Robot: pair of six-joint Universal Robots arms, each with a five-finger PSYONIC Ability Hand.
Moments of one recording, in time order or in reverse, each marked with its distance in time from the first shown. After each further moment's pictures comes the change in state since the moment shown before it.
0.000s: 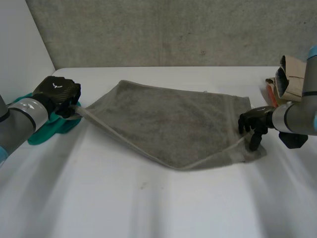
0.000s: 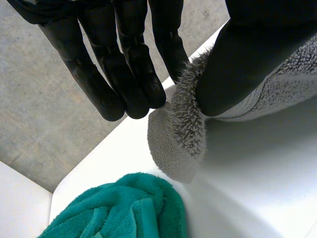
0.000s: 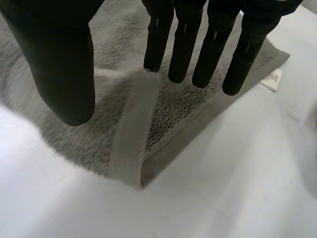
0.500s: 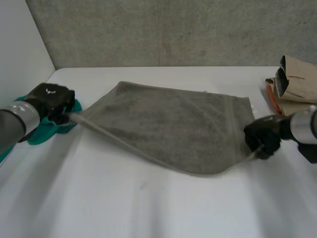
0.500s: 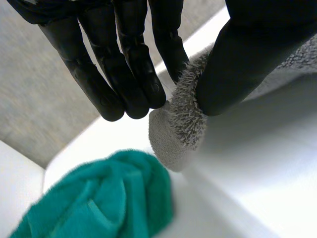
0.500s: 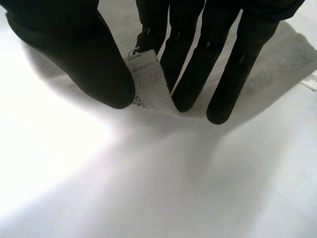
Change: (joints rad) left arm 0.034 0.050 -0.017 -0.143 -0.009 0.013; right arm -0.036 -0.304 0.342 0.090 -0.092 -0.115; left_hand 0.000 0.000 0.000 0.000 0.000; right_hand 0.536 0.594 0.608 0.613 0.615
